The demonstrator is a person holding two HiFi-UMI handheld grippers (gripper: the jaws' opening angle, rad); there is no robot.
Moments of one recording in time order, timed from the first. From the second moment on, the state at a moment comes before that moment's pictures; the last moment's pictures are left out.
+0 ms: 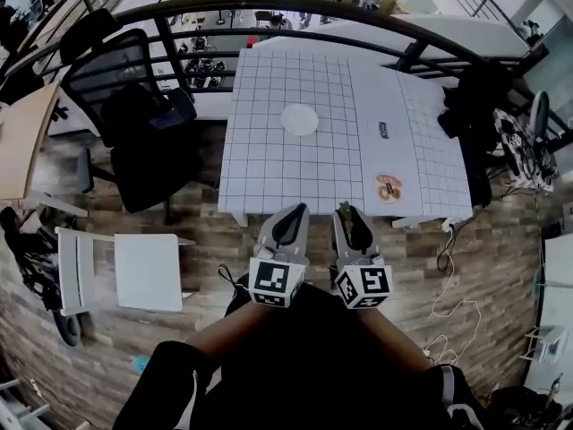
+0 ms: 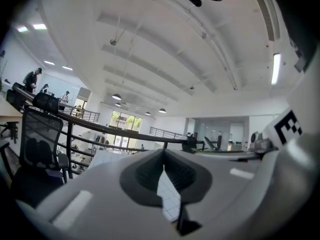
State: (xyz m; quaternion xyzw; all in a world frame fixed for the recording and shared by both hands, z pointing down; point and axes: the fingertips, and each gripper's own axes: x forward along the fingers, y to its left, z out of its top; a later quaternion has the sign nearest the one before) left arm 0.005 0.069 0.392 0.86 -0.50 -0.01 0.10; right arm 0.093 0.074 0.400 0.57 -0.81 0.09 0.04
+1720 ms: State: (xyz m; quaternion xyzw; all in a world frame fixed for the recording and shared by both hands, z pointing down) left arm -0.058 -0.087 0.424 0.83 -0.54 -0.02 0.15; right arm 0.068 -0.100 0.441 0.57 -0.80 0.16 0.06
